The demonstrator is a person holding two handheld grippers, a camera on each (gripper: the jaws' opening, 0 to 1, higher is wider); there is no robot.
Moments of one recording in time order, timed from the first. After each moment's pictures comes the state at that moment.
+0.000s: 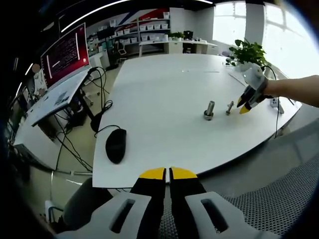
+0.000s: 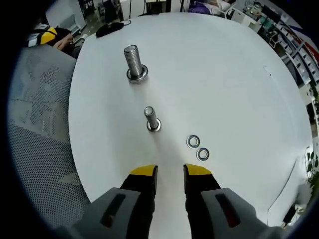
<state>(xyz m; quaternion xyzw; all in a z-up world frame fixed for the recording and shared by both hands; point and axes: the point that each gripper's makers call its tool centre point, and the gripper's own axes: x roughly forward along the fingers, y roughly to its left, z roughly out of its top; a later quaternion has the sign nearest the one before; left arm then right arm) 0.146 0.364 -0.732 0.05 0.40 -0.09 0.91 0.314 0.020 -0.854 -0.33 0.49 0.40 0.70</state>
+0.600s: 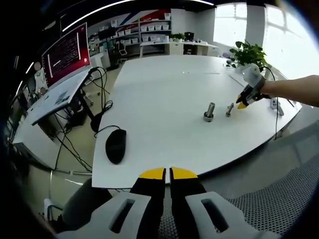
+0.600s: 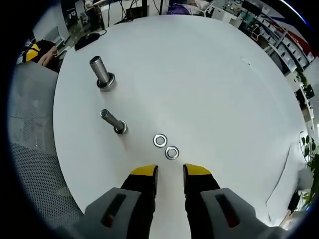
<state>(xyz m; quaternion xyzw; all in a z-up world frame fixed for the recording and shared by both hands) 0.148 0.365 -0.732 0.04 0.40 -0.09 0.91 0.359 0.001 -0.860 -0.30 0.48 0.36 0.74</state>
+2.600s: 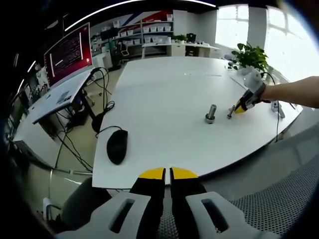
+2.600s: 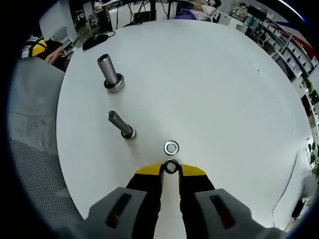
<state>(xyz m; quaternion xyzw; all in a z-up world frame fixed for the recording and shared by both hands) 0.148 0.366 -0.730 0.04 0.39 -0.09 0.92 0.339 0.021 -0.865 -0.29 0.46 0.40 0.74</state>
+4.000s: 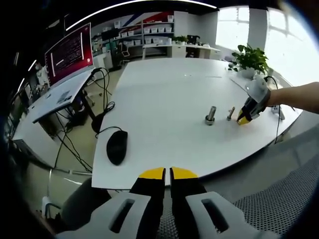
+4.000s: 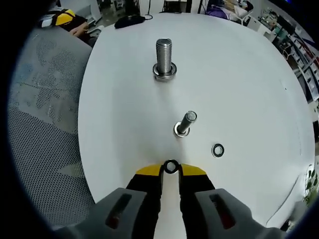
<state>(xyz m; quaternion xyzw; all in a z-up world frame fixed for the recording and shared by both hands) 0.149 0.365 -0.729 0.04 0.39 -0.09 0.92 0.286 0.045 -0.868 -0.36 0.47 0.47 0.66</state>
